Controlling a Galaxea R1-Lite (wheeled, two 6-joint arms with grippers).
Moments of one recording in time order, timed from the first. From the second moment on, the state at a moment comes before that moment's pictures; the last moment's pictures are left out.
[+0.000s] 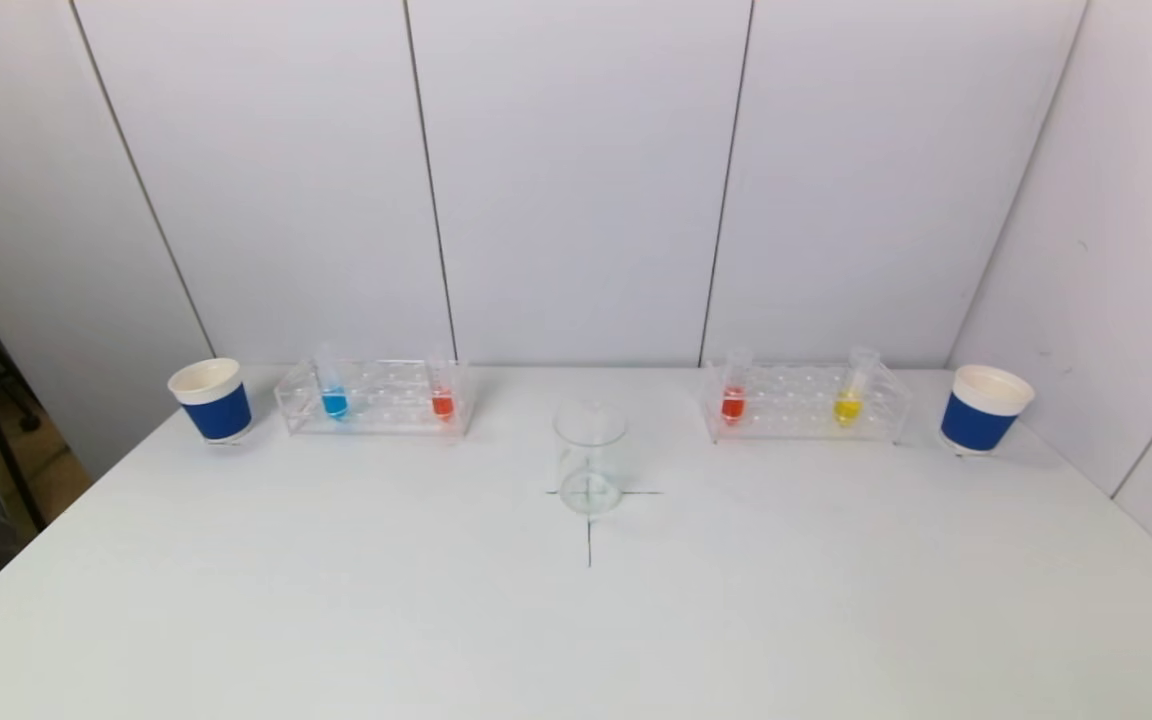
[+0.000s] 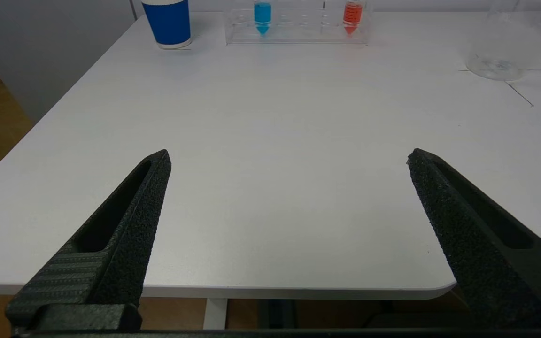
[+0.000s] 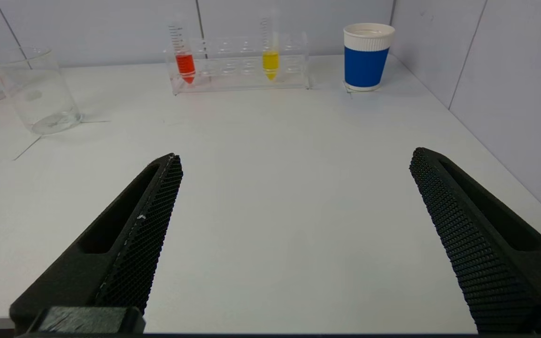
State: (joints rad) left arm -0.01 0.00 -0.05 0.11 -0.01 -0.02; right arm 0.00 0.00 0.00 -0.01 -0.02 0.06
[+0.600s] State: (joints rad) left arm -0.01 0.00 -0.05 0.11 -0.01 -0.02; right arm 0.00 0.00 0.00 -0.01 -0.02 0.06
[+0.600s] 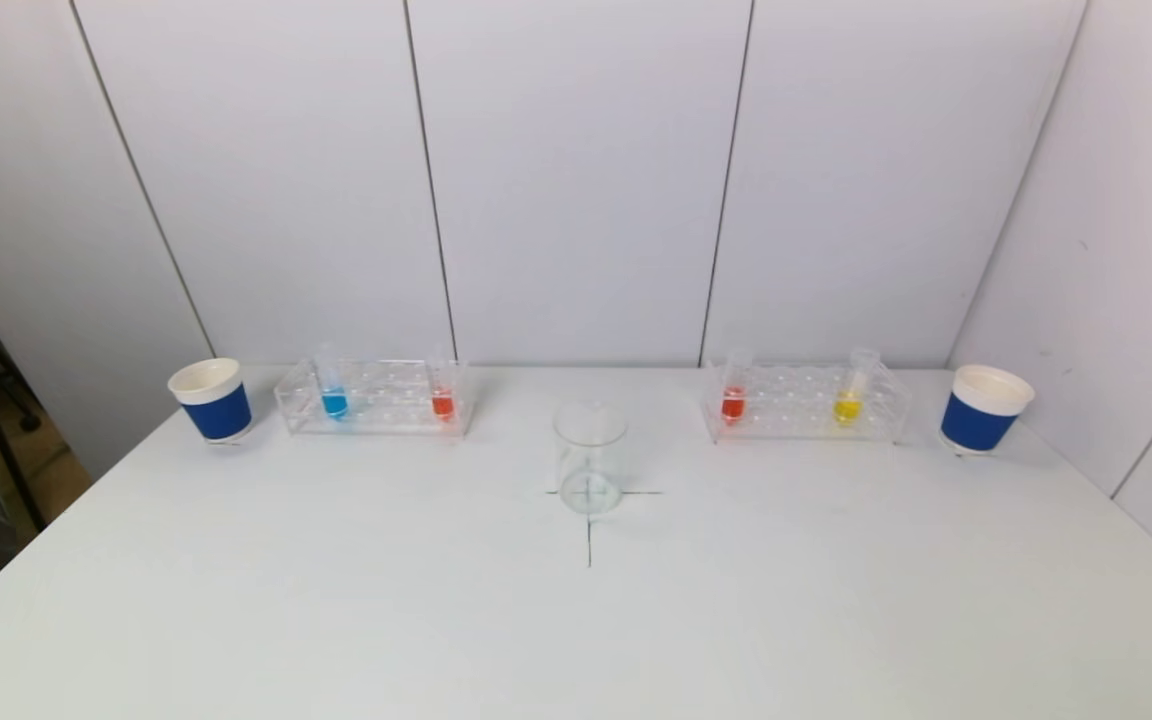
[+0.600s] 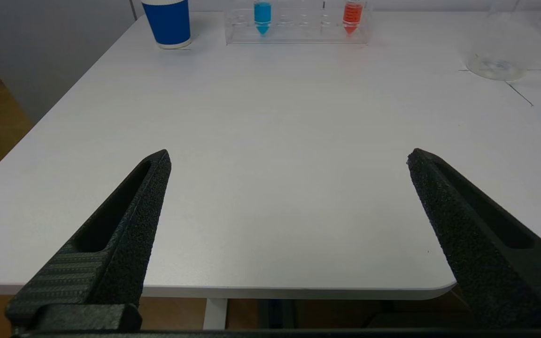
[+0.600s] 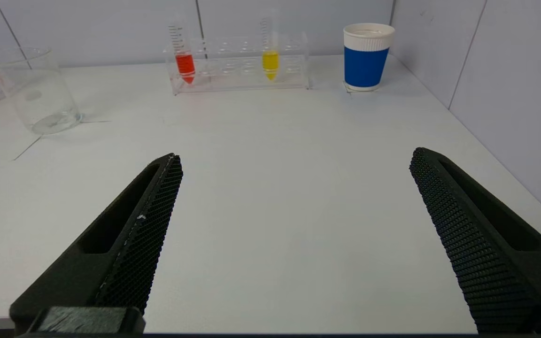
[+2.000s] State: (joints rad) left arm -0.01 0.30 -0.49 0.16 -0.01 0.00; right arm 0.00 0.00 0.00 -0.01 -0.02 0.06
